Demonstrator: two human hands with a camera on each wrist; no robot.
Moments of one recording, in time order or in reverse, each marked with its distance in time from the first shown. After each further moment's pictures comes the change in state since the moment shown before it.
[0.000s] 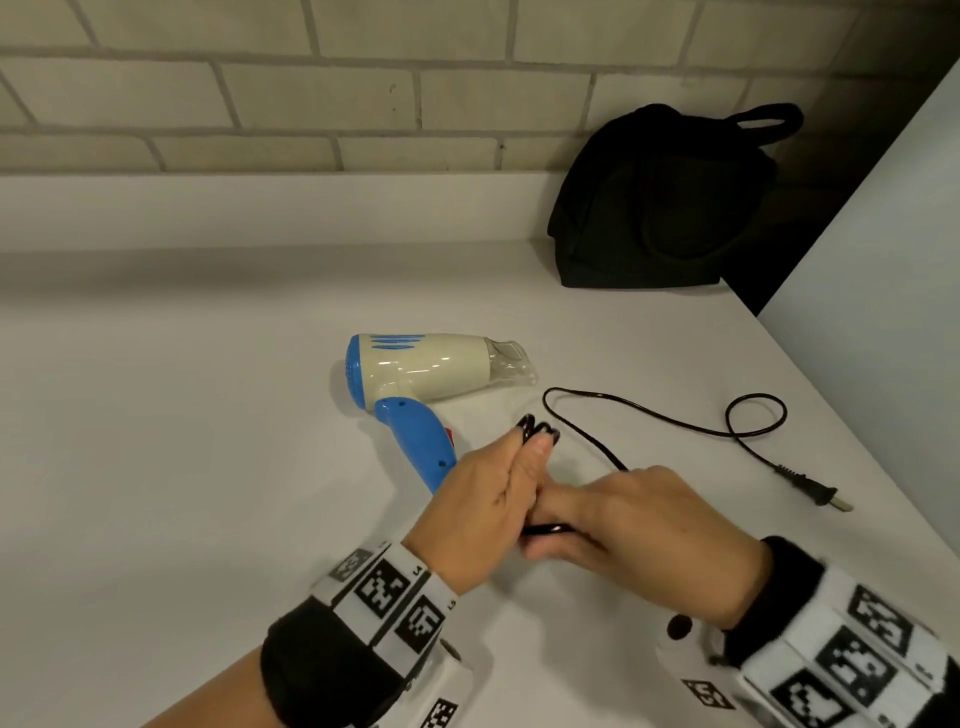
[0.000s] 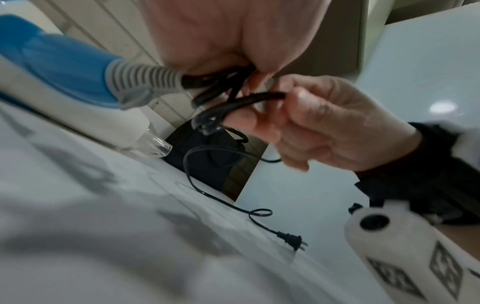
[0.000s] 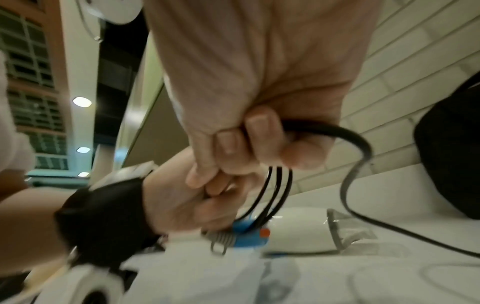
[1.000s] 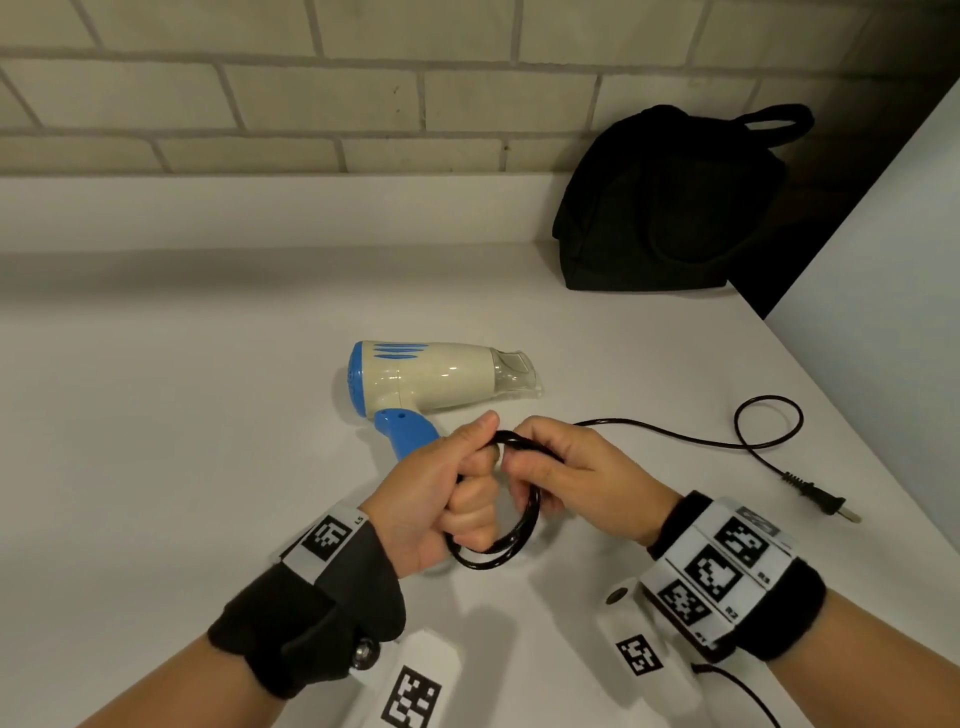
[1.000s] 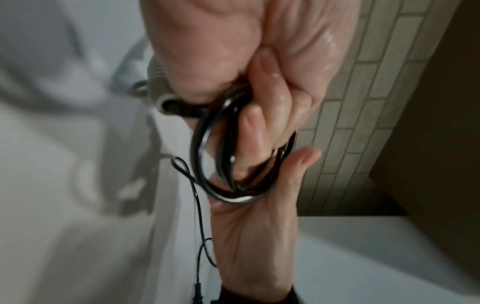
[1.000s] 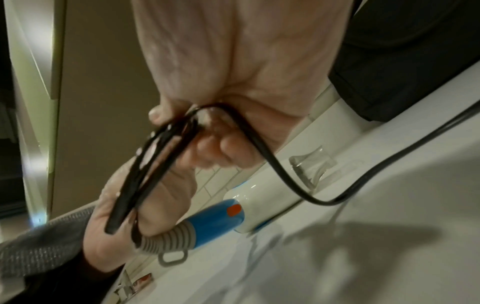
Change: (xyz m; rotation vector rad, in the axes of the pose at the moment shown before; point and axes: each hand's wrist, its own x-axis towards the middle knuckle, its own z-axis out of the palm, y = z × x) left_hand 0.011 0.003 -0.032 -0.843 -0.151 -0.562; right_hand 0.048 0.019 0.028 1.123 0.068 0.053
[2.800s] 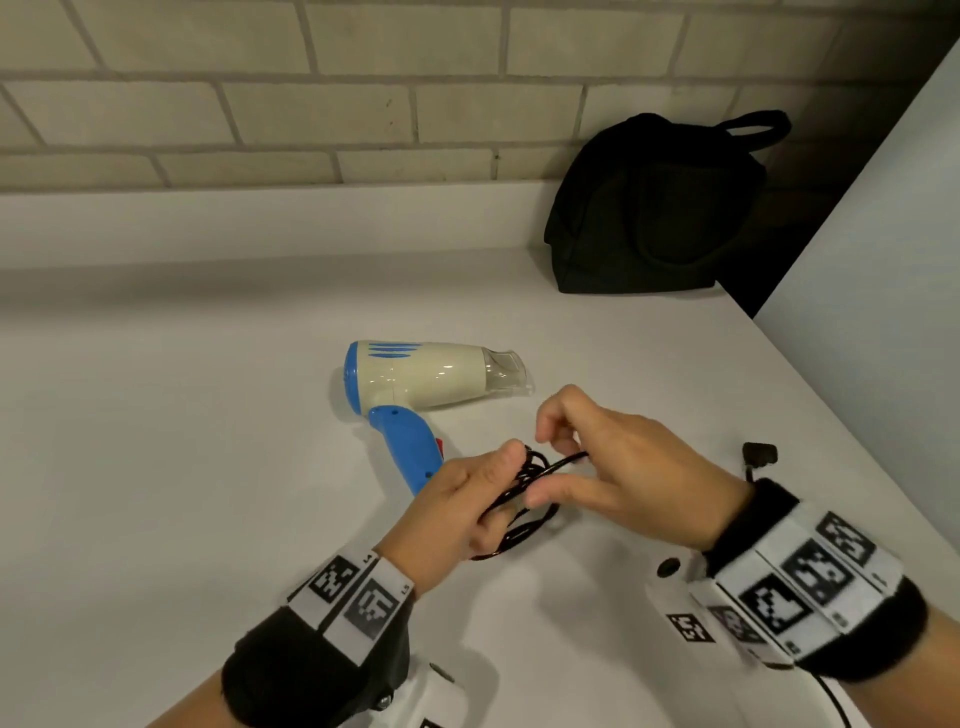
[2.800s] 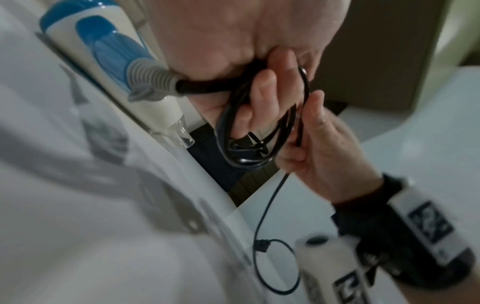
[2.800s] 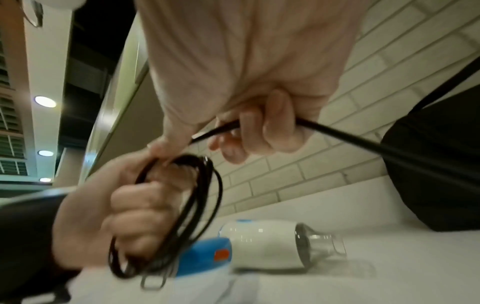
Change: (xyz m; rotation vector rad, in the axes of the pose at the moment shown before) left_hand -0.009 -0.021 0.005 0.517 -0.042 0.323; right_hand -0.029 -0.045 -0.018 -0.761 0.008 -0.087
